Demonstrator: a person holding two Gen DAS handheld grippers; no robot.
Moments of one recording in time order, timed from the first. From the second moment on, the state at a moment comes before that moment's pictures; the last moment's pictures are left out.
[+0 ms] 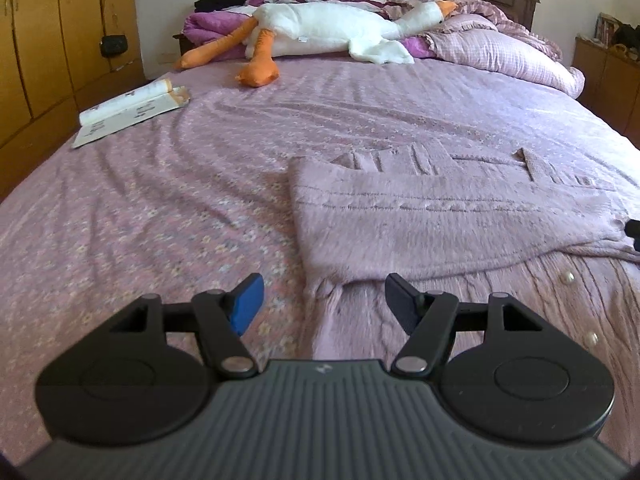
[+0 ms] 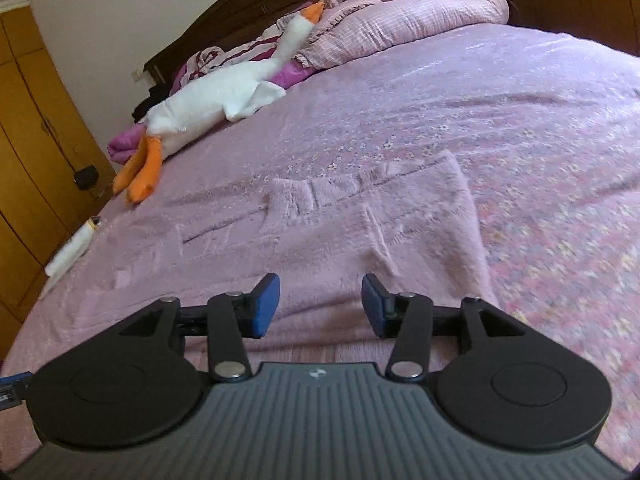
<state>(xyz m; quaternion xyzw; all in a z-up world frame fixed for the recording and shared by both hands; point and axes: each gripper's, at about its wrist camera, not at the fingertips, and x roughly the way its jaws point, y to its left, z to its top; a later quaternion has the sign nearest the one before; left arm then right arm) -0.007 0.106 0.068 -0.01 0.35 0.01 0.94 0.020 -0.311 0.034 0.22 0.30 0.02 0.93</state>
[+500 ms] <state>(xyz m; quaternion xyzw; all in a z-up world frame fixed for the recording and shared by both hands) -0.062 0.109 0.063 0.00 0.38 0.02 0.93 -0.106 -0.309 0.049 0.16 0.34 0.06 0.92</state>
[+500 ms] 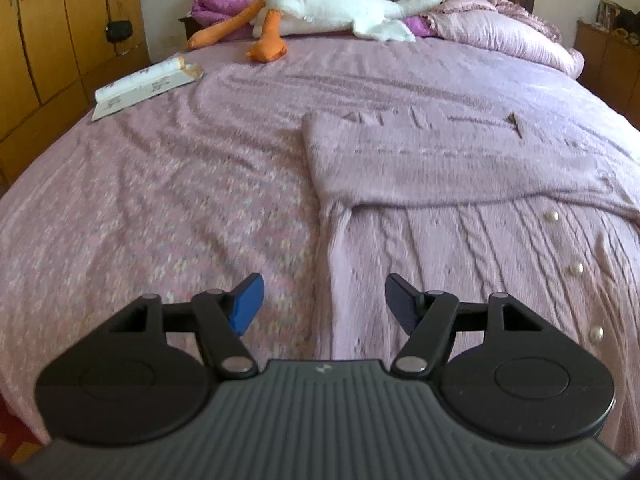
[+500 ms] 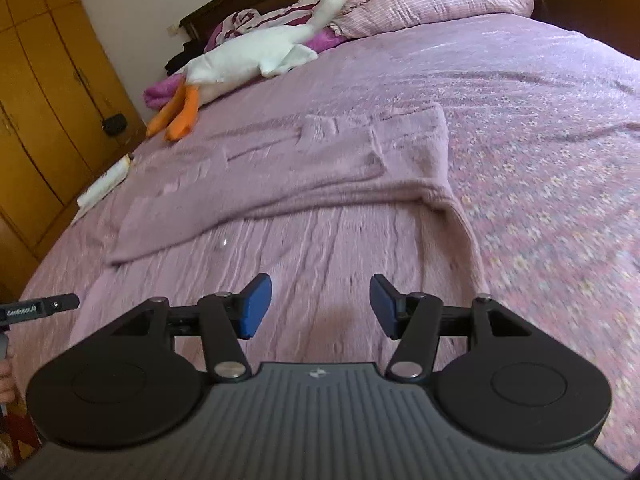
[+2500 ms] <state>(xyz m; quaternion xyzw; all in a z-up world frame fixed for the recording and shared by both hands) -0.114 0.104 0.033 -0.02 0.45 -0.03 0.89 -0.186 -0.323 0.018 0.08 0.41 0.07 0.91</state>
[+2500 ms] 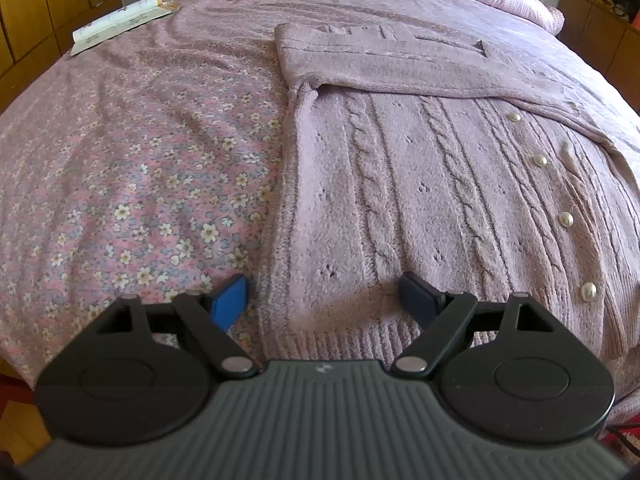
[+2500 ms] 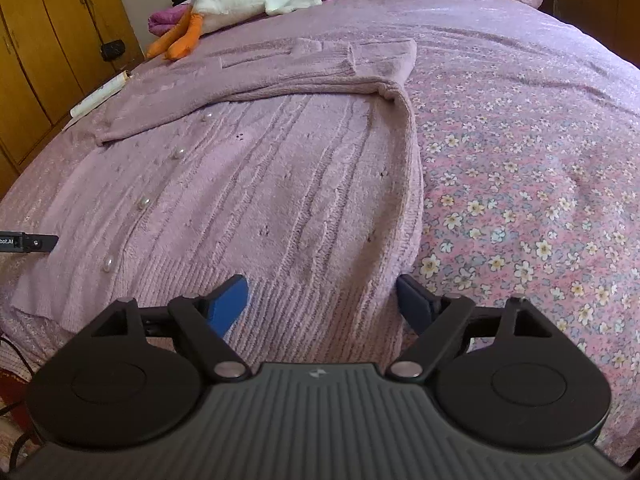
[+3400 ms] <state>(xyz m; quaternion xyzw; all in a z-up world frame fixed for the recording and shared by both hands) -0.108 0.080 0.050 0.01 0.42 -0.09 0.90 -0.177 -0.334 0.029 0.15 0.37 0.11 0.91</state>
